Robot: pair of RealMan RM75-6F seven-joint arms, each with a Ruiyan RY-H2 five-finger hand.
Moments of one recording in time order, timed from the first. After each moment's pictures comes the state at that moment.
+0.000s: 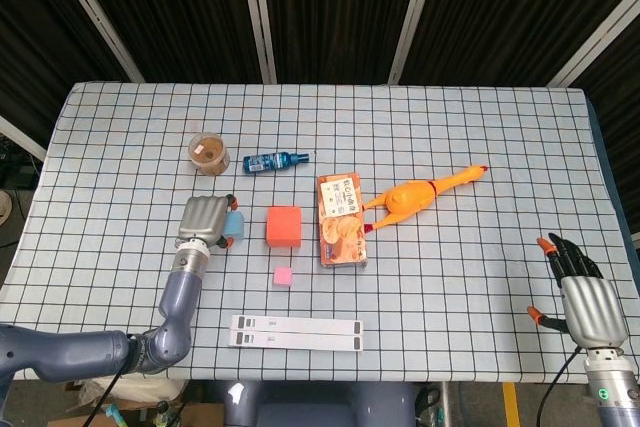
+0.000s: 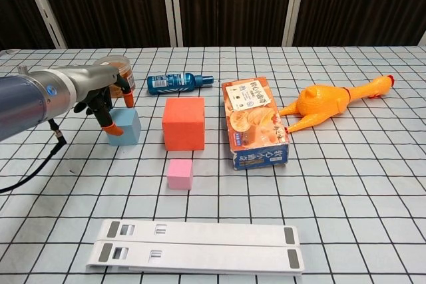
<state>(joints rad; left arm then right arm) -0.90 -1.65 -0.26 -1.56 0.42 1.17 0.85 0.10 -1.12 0.06 -1.63 -1.46 1.41 -0.06</state>
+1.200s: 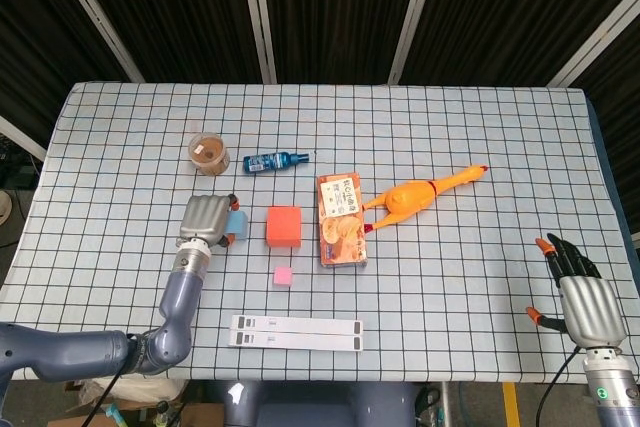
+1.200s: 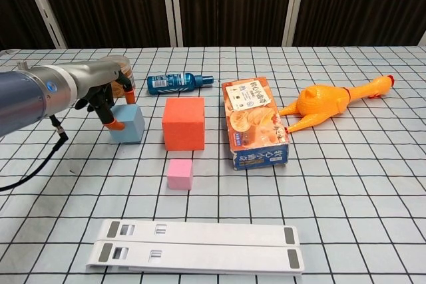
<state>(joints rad) -0.91 -1.63 -0.26 -1.60 0.42 1.19 0.85 0.10 -1.13 0.05 -1.63 -1.45 1.40 -0.06</state>
